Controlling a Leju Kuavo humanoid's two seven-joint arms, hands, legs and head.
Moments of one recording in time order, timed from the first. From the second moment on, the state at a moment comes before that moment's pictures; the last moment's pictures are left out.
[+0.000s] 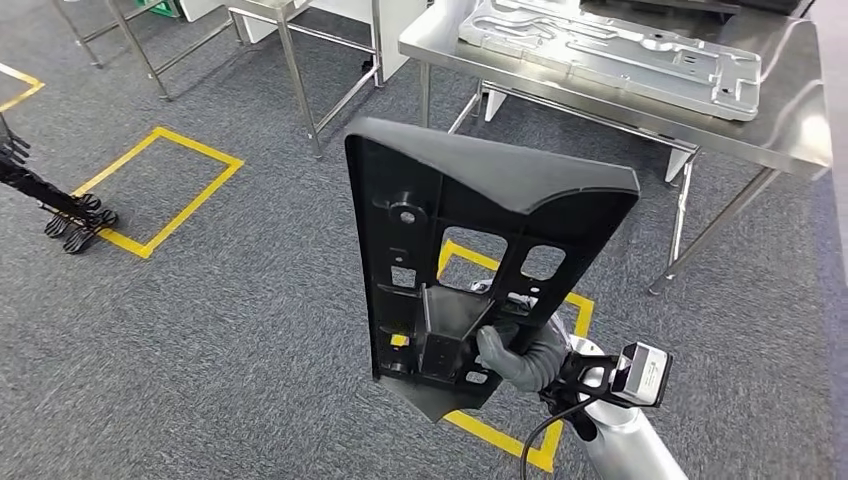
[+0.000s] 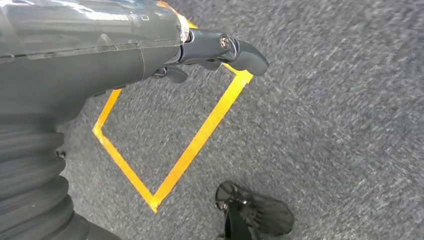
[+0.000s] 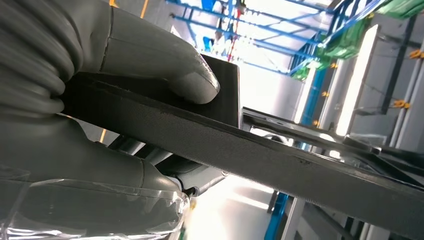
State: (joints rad) left arm -0.04 0.00 0.65 -0.21 -0.36 0.18 -0.22; right arm -0.22 -0.13 0.37 -1.71 -0.14 0.44 -0.66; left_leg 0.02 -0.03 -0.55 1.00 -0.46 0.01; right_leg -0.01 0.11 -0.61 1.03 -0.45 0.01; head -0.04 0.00
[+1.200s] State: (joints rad) left arm -0.04 0.02 0.66 -0.21 -0.38 0.15 -0.24; right arm -0.23 -0.13 0.35 -1.70 -0.14 0.44 -0.67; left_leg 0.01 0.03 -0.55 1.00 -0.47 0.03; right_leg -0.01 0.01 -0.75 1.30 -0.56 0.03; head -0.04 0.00
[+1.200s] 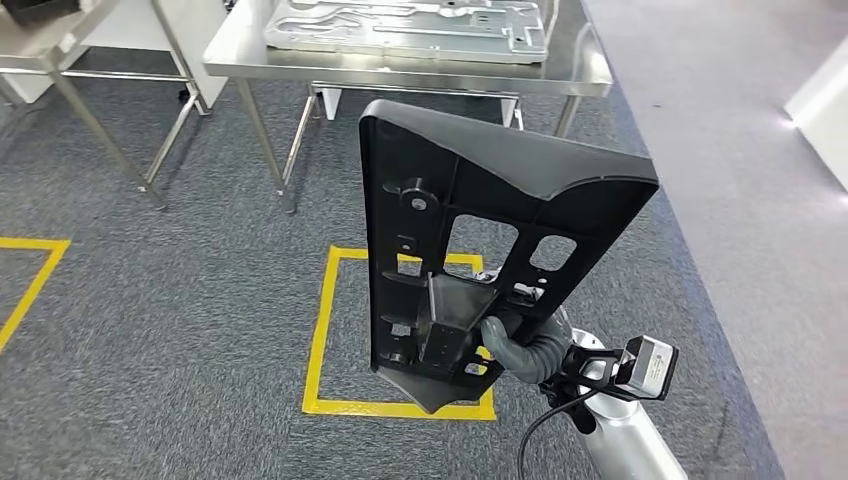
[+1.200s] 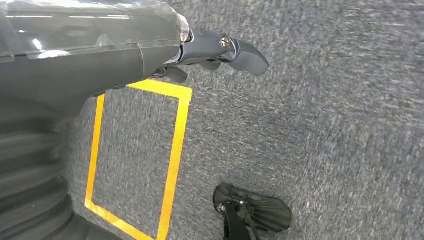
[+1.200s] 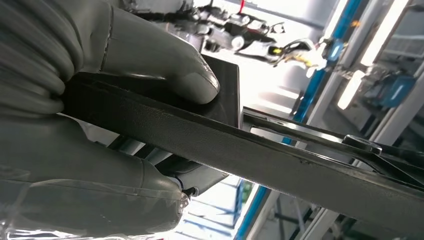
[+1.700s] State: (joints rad) left arm -0.04 0.02 0.66 -0.21 -0.39 0.13 -0.24; right arm -0.25 -0.13 0.35 -1.70 -0.13 0.42 -0.67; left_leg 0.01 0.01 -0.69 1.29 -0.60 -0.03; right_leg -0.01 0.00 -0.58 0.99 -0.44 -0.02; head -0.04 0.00
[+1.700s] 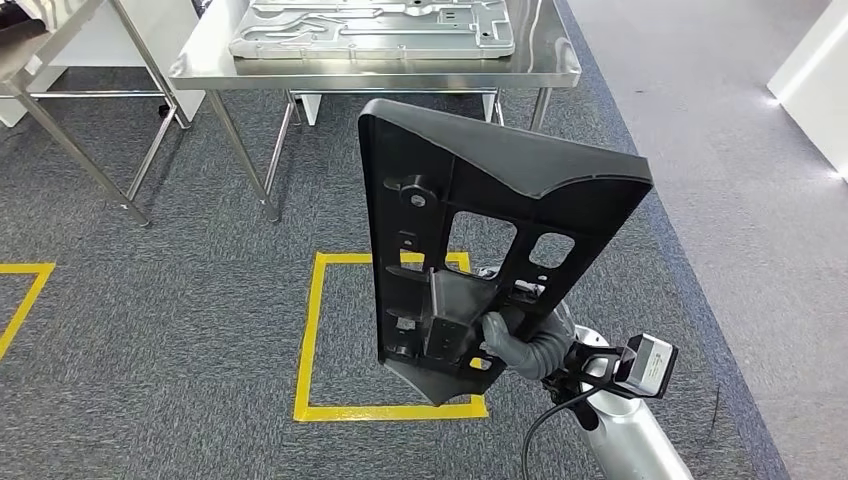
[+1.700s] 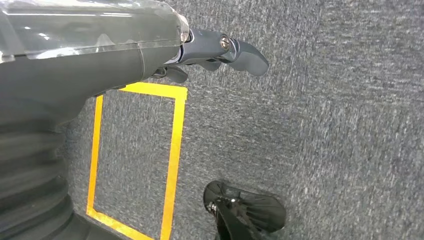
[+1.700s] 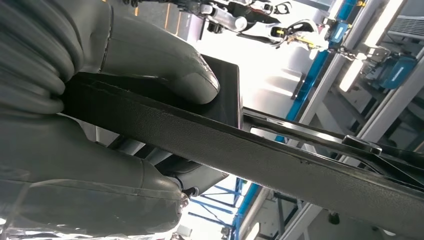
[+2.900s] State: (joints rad) left arm -0.03 0.02 0.68 -0.21 -0.41 0.13 -0.26; right arm -0.25 -0.12 0.35 -1.67 -0.13 0.43 -0.70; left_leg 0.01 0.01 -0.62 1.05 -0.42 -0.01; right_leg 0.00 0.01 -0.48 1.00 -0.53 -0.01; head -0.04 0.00
